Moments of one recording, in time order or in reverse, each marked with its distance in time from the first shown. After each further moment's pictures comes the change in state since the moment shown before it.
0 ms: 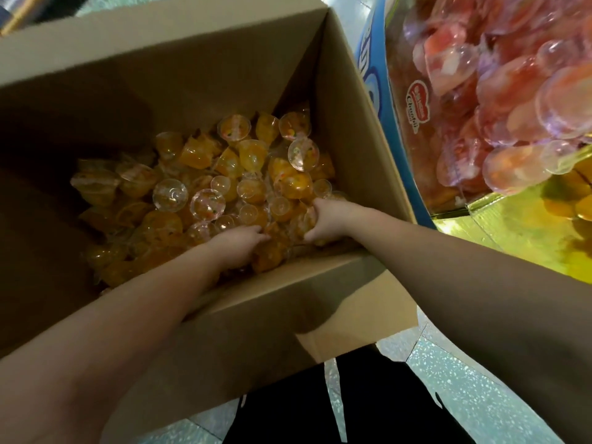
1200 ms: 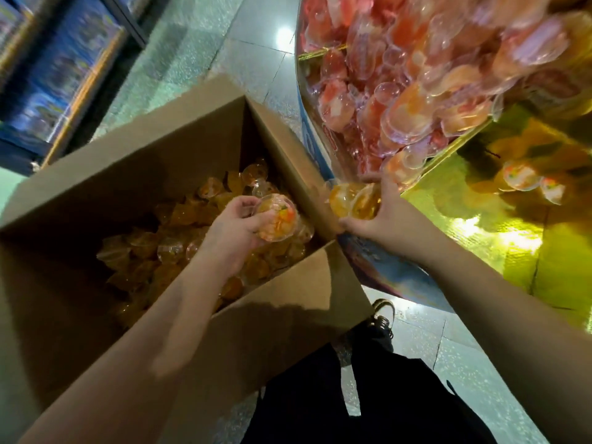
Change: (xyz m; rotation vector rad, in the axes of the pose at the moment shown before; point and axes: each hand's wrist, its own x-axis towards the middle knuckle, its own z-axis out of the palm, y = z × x) left_hand -0.098 0.151 -0.143 -1.528 0.532 -0.122; right_hand -0.224 0.110 -0.025 0.799 0.648 -0.140
